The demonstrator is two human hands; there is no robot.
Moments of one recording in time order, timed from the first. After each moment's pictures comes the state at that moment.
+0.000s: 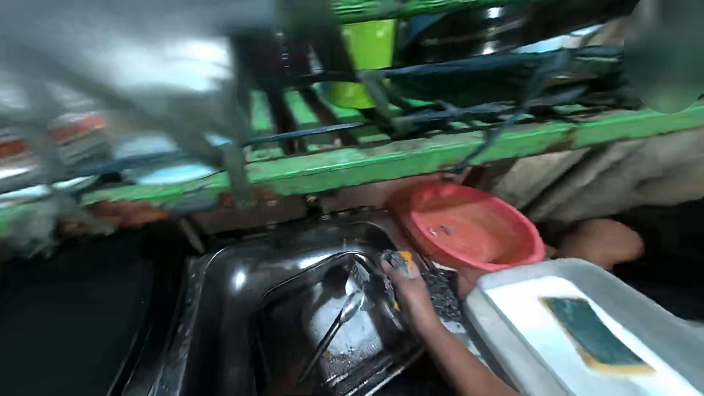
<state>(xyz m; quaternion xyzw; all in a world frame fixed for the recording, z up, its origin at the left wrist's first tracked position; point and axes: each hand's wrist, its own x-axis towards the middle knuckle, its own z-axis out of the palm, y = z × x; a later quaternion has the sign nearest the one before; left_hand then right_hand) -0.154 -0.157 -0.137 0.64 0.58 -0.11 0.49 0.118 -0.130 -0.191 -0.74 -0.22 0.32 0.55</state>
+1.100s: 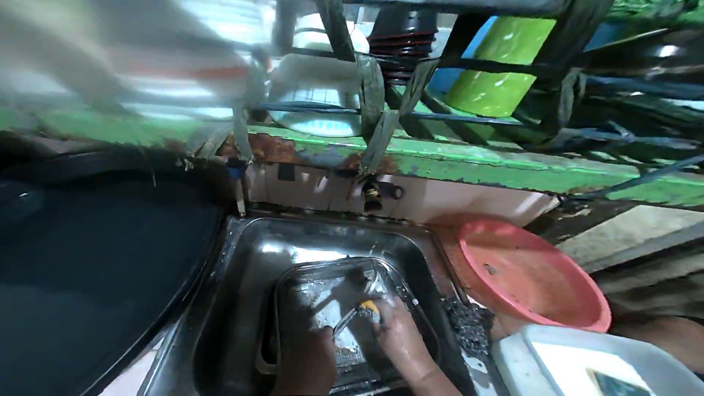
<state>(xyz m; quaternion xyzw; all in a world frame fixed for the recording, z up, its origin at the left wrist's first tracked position) -0.136 -0.158 -0.154 0.68 0.58 -0.10 0.44 0.058 -0.159 -0.206 -0.69 -0.68 0.12 0.21</state>
